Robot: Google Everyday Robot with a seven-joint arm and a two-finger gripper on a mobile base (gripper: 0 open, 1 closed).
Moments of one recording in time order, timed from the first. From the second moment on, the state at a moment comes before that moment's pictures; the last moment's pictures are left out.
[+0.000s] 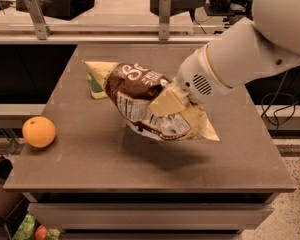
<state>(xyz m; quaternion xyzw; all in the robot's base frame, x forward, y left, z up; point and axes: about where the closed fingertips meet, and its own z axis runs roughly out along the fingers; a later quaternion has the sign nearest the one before) 0.461 -0.024 0.933 -0.46 0.82 0.21 0.29</state>
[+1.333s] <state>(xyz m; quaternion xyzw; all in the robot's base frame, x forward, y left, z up) 0.455 -0.019 0.942 -0.46 0.81 0.20 0.30</state>
